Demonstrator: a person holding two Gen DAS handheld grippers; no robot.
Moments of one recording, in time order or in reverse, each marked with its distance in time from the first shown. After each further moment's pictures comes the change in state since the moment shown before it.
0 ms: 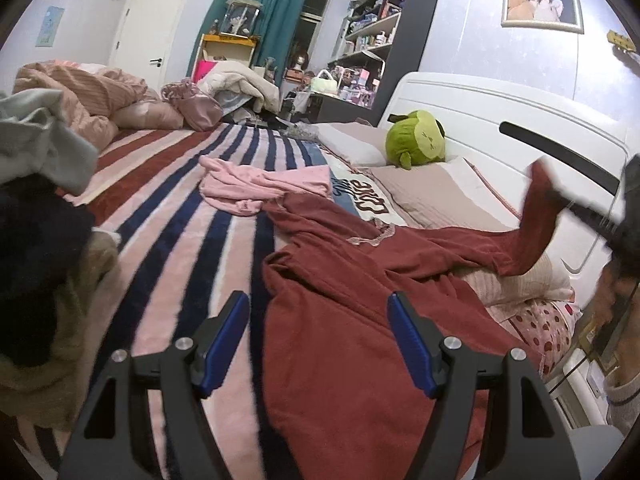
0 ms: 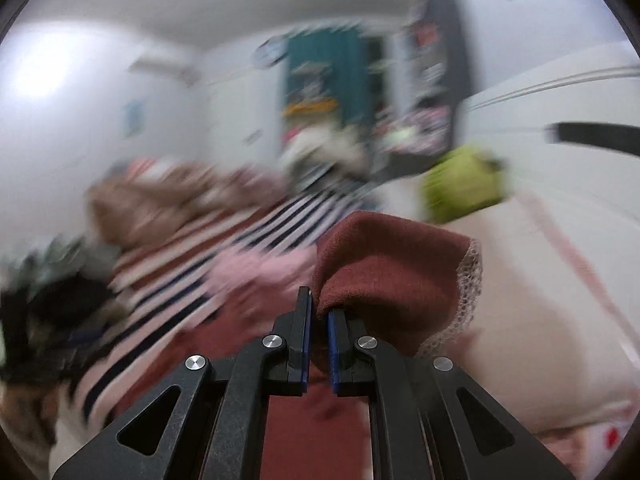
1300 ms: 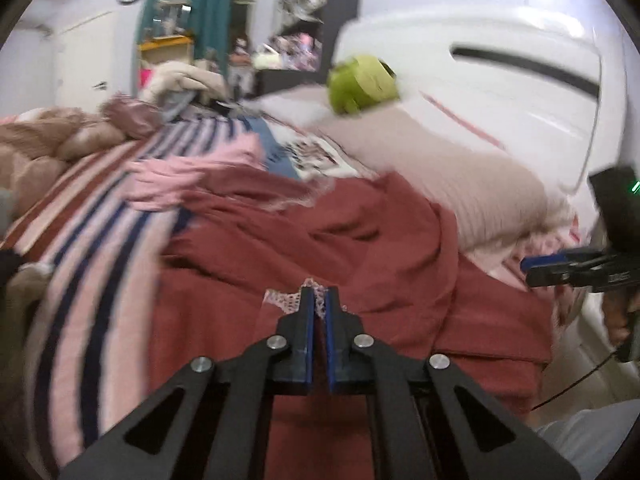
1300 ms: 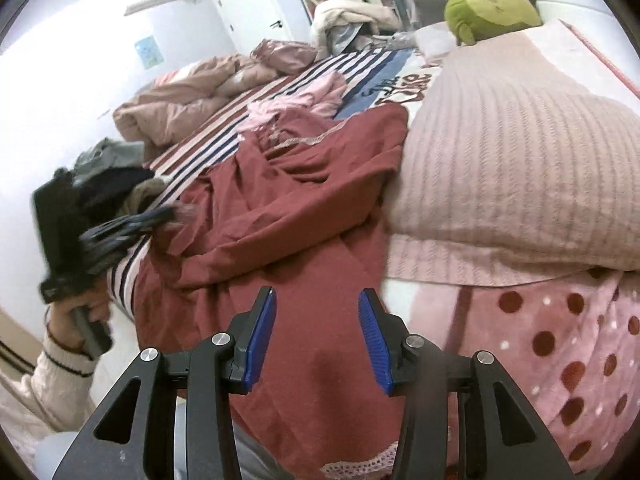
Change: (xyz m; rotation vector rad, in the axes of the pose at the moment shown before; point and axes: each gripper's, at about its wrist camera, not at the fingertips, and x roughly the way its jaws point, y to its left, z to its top) left arm 0.044 -0.087 -0.025 0.223 0.097 -0.016; right arm 0.012 -0.080 -0.112 0.208 0.398 0.224
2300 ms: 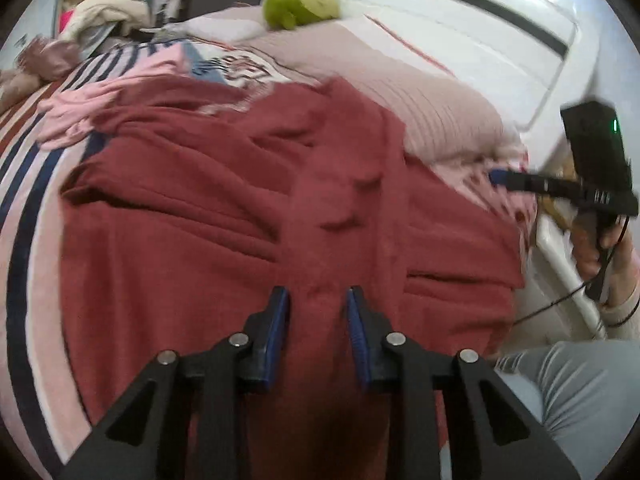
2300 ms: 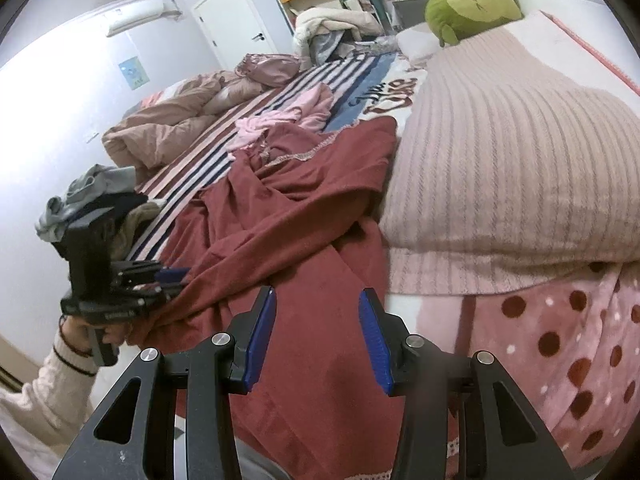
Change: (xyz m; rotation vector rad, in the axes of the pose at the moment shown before) left arm 0.073 0.005 -0.019 0.100 0.324 -0.314; right arm 0.004 0.004 0.006 0.079 -0.025 -0.022
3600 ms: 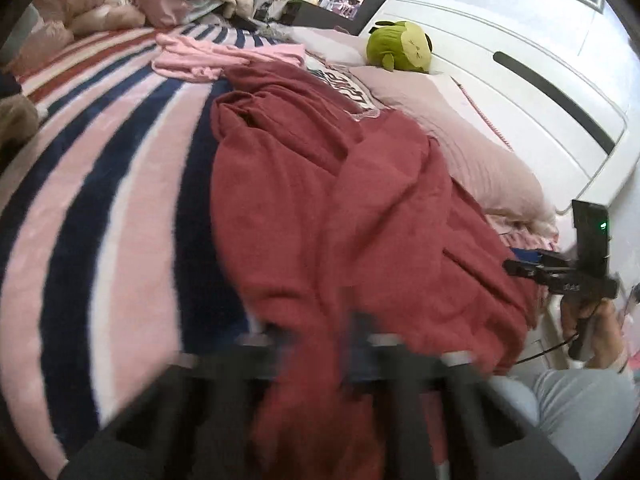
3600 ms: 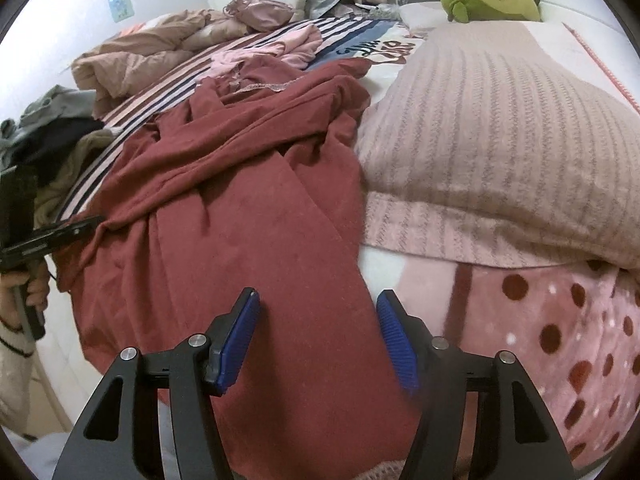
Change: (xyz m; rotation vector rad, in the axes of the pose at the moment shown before) left arm -0.042 0.045 -0.058 -0.359 -0.147 0.059; right arm 0.042 0.000 -0.021 -0.158 0.157 -0.170
